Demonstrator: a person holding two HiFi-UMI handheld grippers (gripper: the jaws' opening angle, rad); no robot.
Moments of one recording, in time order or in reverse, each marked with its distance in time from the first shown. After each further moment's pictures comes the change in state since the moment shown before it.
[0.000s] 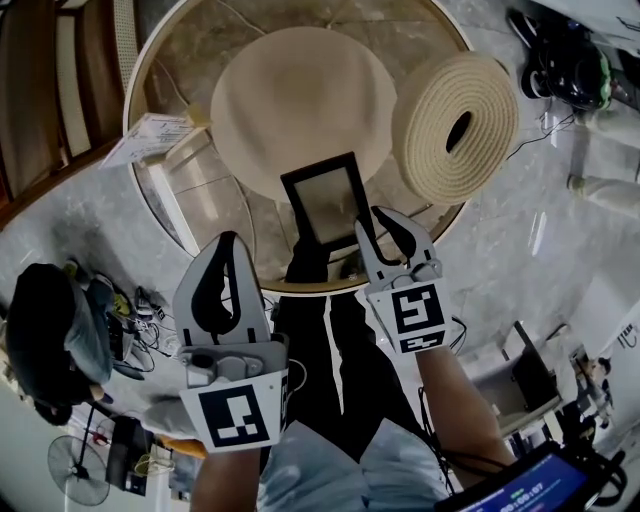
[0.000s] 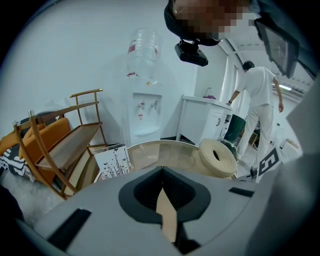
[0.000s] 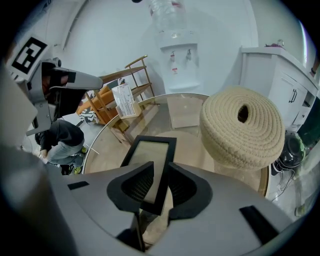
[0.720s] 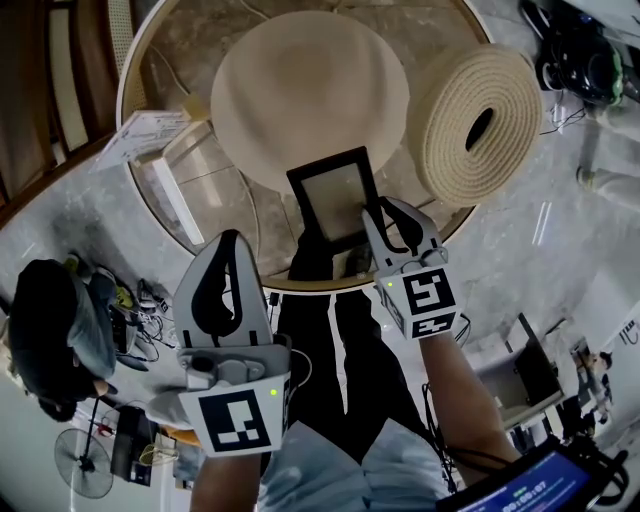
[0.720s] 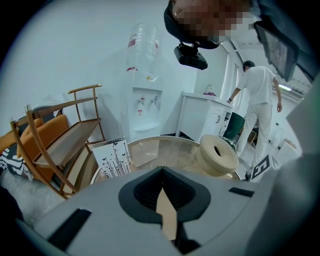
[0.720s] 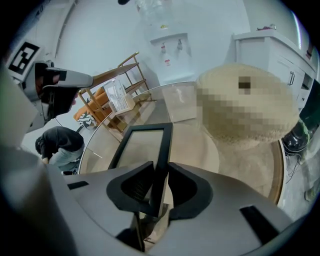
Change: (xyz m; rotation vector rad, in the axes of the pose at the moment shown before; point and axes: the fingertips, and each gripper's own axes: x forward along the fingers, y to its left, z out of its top) left arm 0.014 0.006 -0.016 0.002 0.039 -0.015; right arm 0.031 -0.010 -0.031 0.074 0.032 0.028
